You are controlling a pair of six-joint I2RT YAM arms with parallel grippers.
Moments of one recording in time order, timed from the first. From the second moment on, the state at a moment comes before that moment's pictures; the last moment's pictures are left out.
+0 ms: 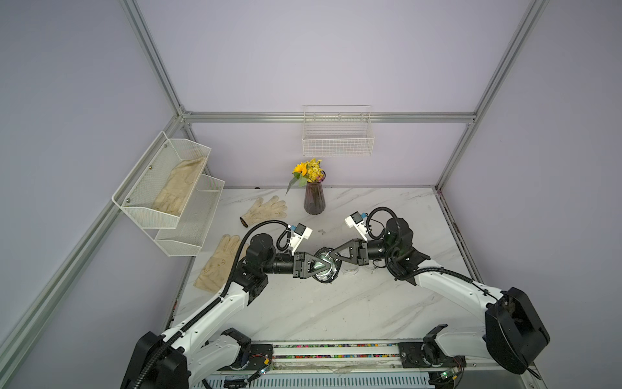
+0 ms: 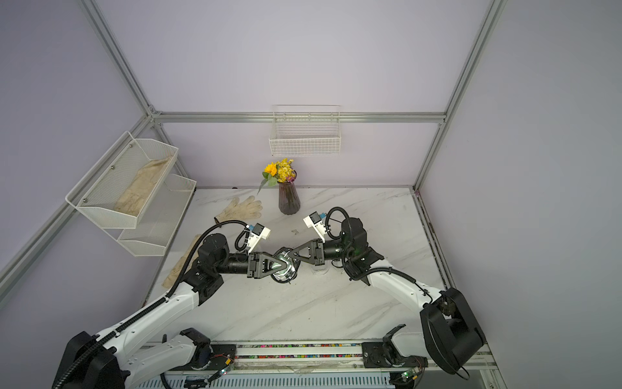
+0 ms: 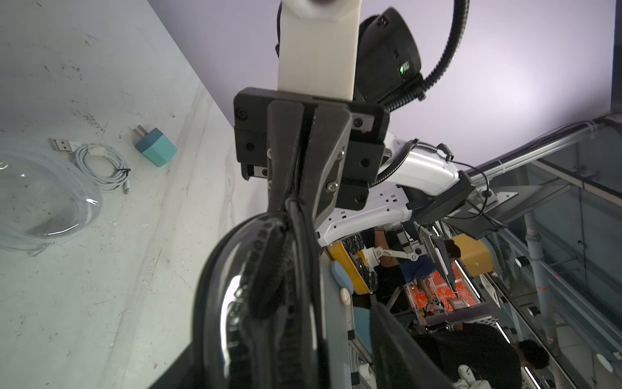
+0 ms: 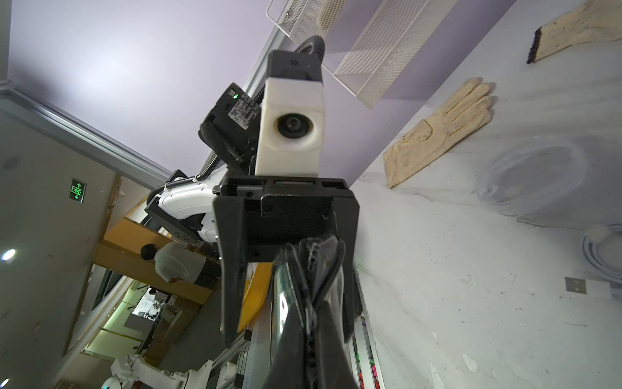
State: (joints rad) left arm -0.47 1.04 0.62 0.32 1.03 -0.92; right arm 0.54 1.32 0.75 0.51 -1.05 0.88
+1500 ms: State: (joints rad) left arm -0.62 0.98 0.51 0.34 0.01 -1.36; right arm 0.91 1.12 0.92 0.12 -0.25 0.66
